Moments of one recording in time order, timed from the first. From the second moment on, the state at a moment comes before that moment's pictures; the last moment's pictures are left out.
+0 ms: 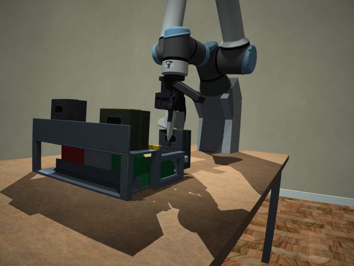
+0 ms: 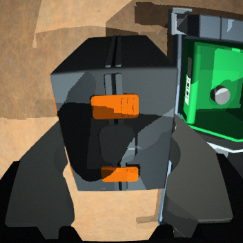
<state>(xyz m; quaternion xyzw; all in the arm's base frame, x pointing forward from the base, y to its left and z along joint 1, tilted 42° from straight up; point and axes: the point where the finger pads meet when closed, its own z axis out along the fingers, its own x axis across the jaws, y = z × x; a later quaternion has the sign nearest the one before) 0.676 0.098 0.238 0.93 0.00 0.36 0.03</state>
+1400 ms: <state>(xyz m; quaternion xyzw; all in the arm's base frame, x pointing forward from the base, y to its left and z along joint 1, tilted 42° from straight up) 0.687 0.094 0.229 0.93 0.00 0.36 0.03</state>
